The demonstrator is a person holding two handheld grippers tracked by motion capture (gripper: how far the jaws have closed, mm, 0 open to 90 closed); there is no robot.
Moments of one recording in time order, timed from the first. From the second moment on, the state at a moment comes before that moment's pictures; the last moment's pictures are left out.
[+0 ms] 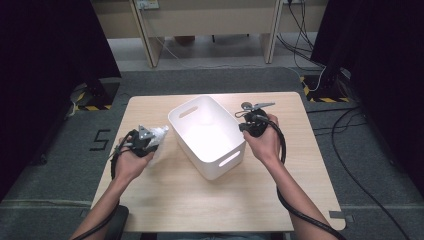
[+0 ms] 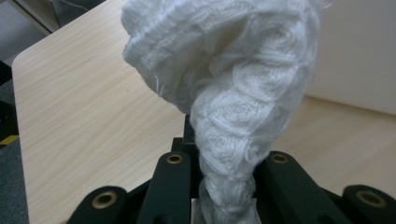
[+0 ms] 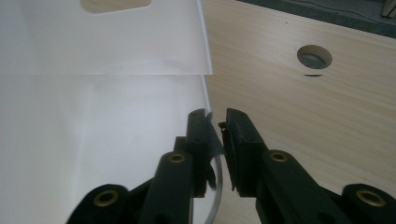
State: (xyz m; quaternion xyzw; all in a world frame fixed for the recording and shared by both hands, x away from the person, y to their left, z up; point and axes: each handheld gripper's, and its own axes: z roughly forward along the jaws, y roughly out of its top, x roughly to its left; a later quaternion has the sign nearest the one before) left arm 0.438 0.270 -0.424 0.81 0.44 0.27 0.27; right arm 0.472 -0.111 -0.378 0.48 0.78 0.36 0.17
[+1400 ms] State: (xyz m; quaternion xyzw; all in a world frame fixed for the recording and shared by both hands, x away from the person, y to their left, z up) left arm 0.467 0.252 -0.435 0.85 0.33 0.28 0.30; right arm 0.470 -0.119 -0.394 0.56 0.74 0.34 0.14
